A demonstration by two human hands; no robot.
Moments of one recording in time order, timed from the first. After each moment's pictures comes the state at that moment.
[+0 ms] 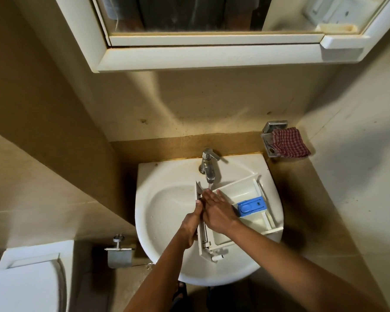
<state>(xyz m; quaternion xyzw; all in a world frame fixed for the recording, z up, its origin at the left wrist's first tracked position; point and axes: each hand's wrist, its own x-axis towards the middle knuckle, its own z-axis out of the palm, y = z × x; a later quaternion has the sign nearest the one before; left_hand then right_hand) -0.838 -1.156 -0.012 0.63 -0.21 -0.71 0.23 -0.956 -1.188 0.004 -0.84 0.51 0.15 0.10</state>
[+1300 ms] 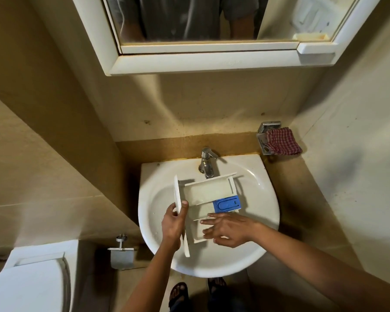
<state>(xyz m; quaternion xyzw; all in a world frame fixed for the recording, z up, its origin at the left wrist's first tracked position) -0.806 -1.117 0.026 0.71 -0.27 -0.52 0.39 -1.011 -1.155 0.023 -0.97 0.16 0.05 0.19</state>
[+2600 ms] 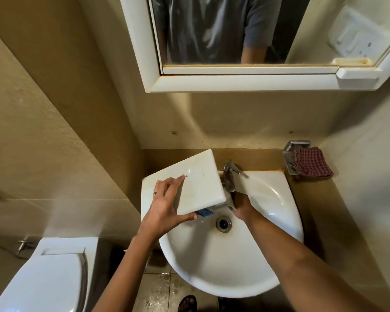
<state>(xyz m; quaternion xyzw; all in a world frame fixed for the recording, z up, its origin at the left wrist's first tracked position) -0.721 -1.137 0.124 0.63 -0.70 -0.20 0.27 -0.948 -1.257 0.009 -0.18 0.66 -0.32 0.66</state>
